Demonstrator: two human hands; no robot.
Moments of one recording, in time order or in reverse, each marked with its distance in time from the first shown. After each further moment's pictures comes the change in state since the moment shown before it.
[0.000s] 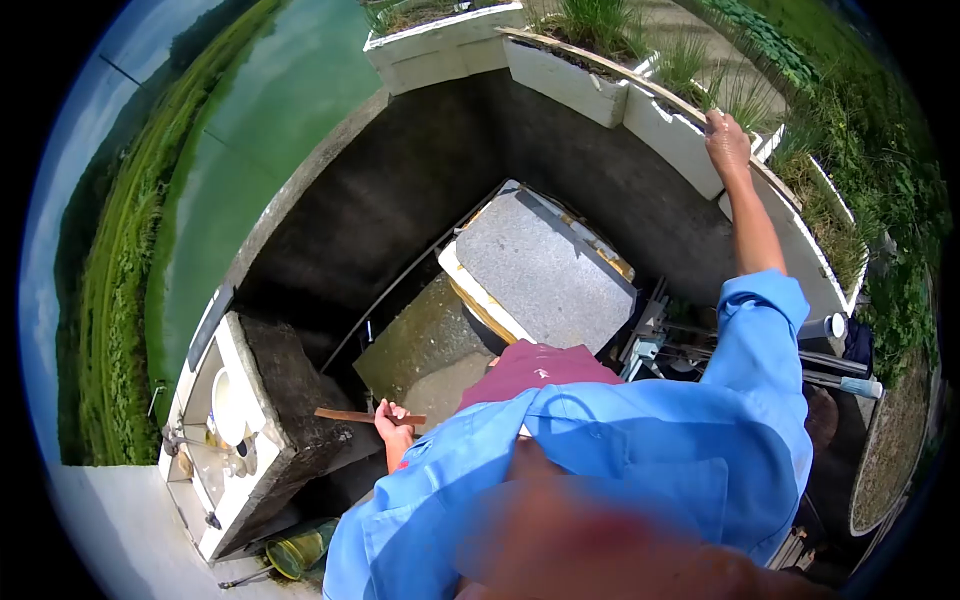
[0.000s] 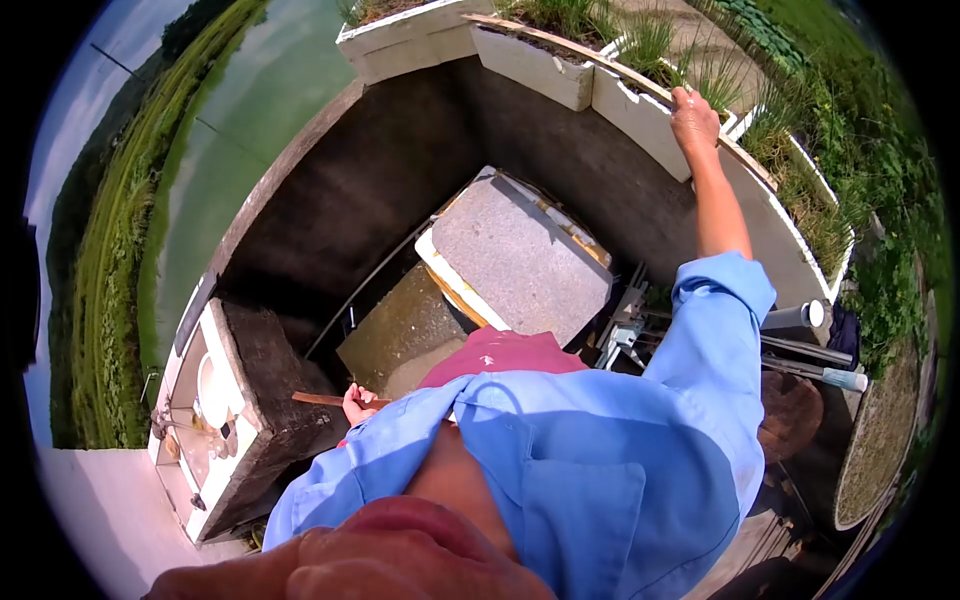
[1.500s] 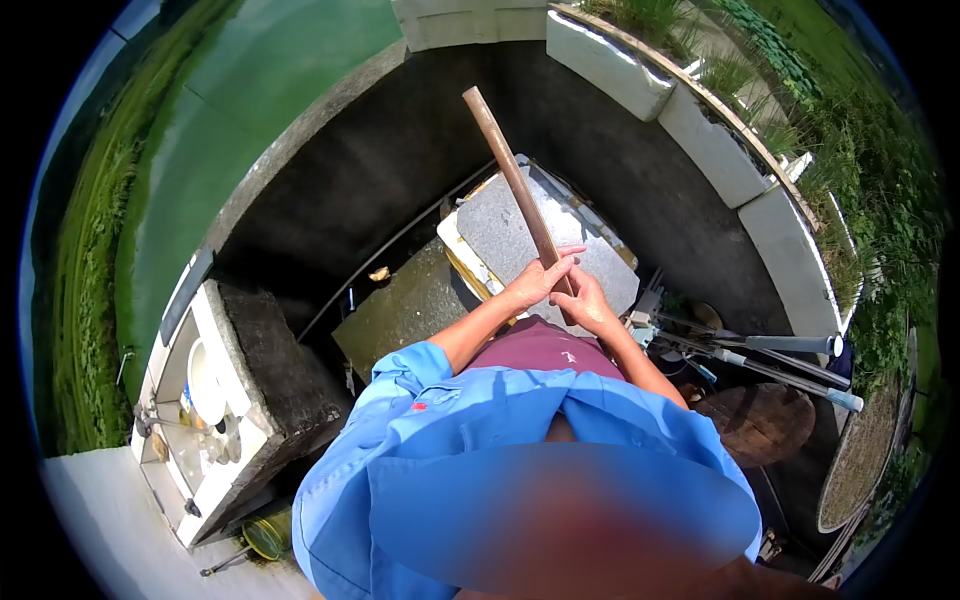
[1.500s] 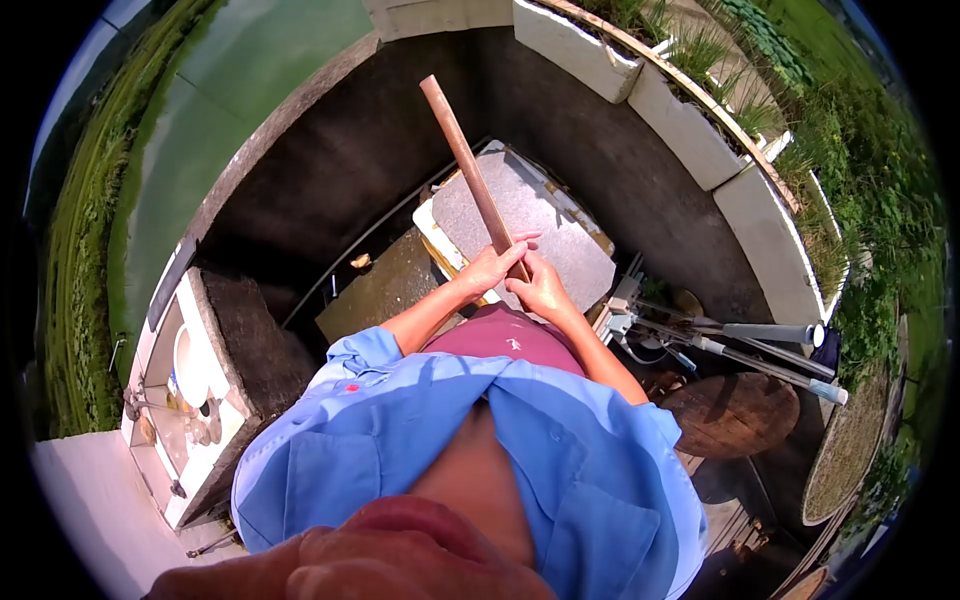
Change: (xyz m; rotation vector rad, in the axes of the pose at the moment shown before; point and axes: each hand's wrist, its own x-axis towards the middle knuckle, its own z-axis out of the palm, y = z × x) left_hand -0.095 -0.135 0.279 1.067 -1.416 0.004; right_hand -0.254 -0.241 -0.021 1.344 -0.912 0.256
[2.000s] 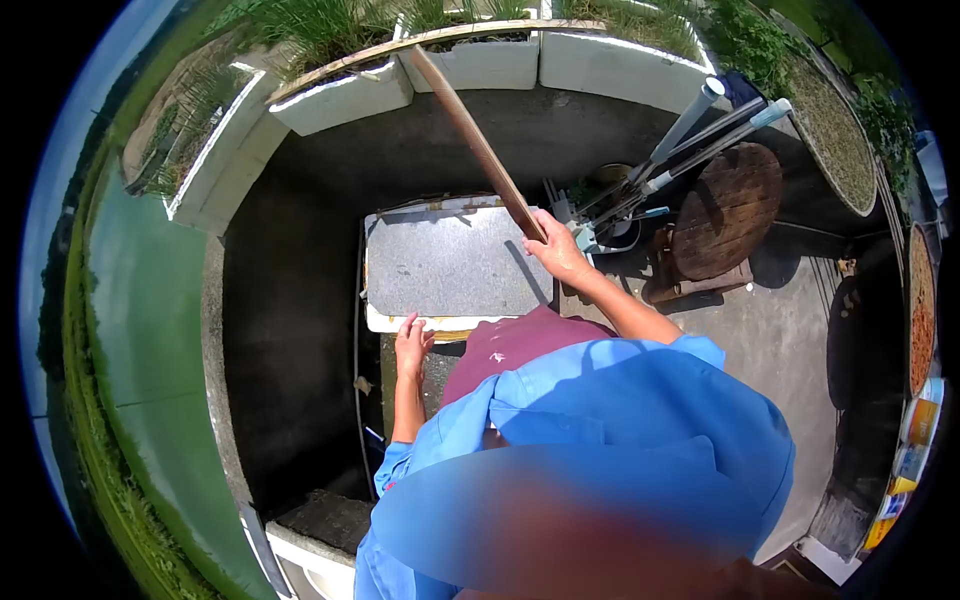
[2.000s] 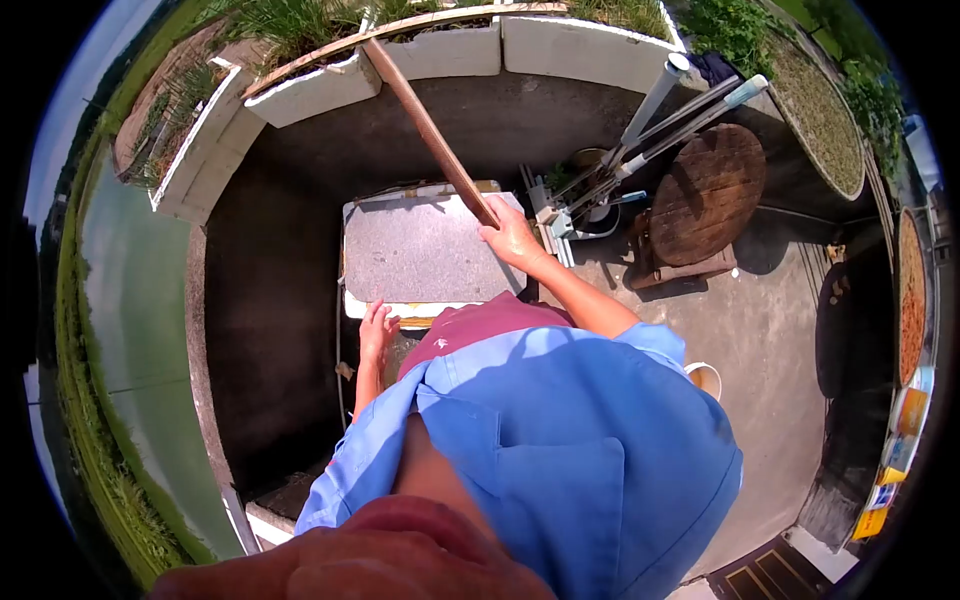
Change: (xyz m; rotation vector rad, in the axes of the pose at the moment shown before) left_hand -0.026 -0.067 -0.118 0.112 0.227 -0.448; right_hand -0.060 0.014 -0.031 -0.031 0.840 -0.097
